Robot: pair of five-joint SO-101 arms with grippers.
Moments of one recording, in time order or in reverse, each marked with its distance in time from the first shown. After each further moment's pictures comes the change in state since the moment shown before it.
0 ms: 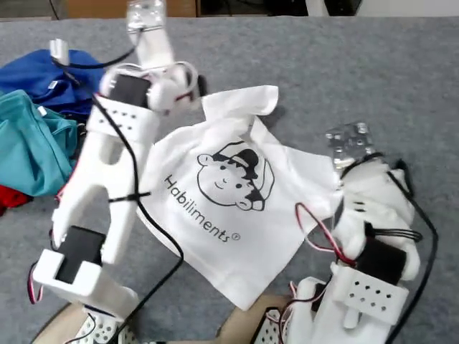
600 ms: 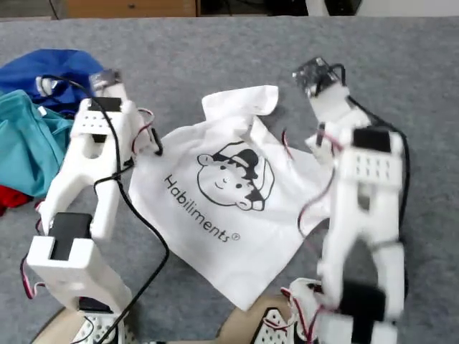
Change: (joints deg) left arm -11.3 6.9 23.0 -4.5 8.1; right arm -10.8 55.8 -32.8 -2.7 -0.1
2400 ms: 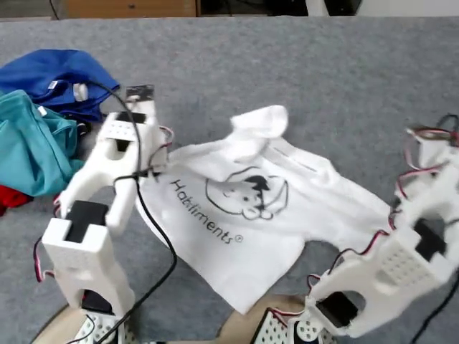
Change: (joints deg) left arm 8.7 6.8 4.3 -6.9 -12.4; right arm 41.1 35.3 -25.6 26.6 12.0
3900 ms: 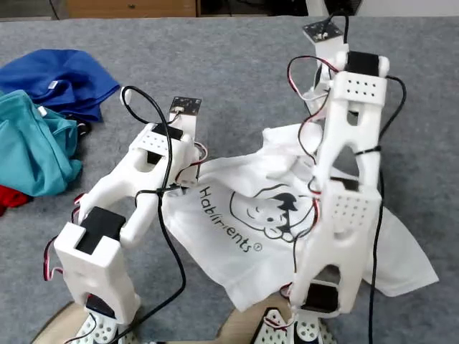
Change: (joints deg) left arm 8.6 -0.7 4.5 -2.7 -2.9; right arm -41.1 23.9 -52.7 7.7 -27.3
